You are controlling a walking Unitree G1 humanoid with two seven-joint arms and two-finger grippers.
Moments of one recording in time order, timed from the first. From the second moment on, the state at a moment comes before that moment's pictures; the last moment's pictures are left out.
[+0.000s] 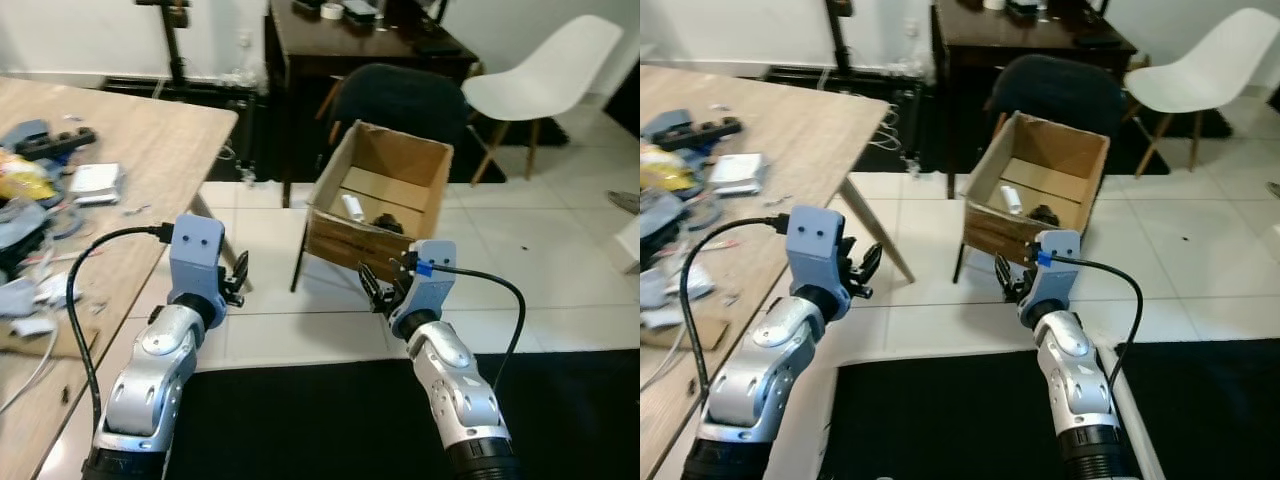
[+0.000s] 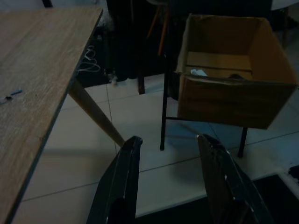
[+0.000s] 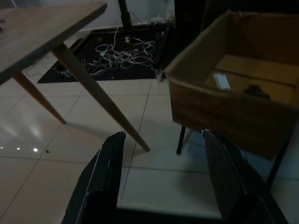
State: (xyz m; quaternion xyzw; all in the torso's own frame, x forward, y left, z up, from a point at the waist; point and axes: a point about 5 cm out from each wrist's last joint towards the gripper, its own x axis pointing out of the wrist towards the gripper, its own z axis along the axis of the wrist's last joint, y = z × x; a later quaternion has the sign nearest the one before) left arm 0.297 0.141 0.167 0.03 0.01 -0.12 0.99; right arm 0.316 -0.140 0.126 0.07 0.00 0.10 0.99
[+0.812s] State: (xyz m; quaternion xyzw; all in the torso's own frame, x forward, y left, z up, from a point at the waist) left arm 0.297 0.137 0.167 0.04 0.02 -0.13 0.99; right arm 0.316 -0.140 0.125 0.07 0.00 0.09 0.99
